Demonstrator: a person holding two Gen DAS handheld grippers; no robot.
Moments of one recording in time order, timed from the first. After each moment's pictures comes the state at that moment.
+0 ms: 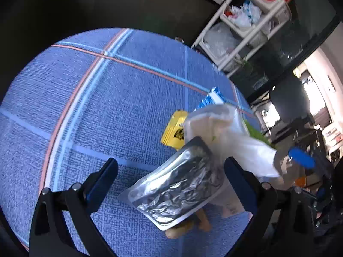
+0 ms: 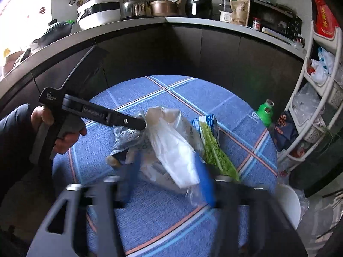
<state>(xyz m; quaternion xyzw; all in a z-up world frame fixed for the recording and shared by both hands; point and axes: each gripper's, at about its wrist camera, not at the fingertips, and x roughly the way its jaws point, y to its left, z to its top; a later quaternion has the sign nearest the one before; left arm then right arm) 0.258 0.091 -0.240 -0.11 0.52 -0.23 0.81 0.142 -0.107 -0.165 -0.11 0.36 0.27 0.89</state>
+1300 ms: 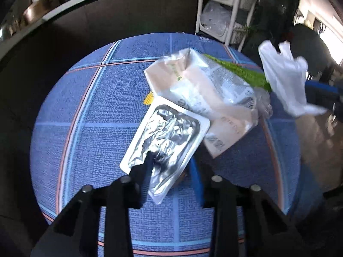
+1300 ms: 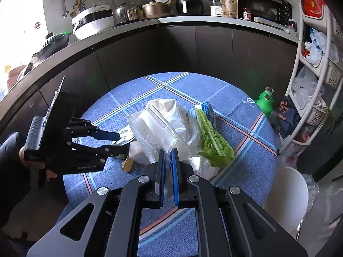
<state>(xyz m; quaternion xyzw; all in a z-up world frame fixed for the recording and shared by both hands) 0.162 0.039 -0.217 0.07 0.49 -0.16 0.85 0.117 -0.142 -0.156 -0.04 0.38 0.26 0.89</state>
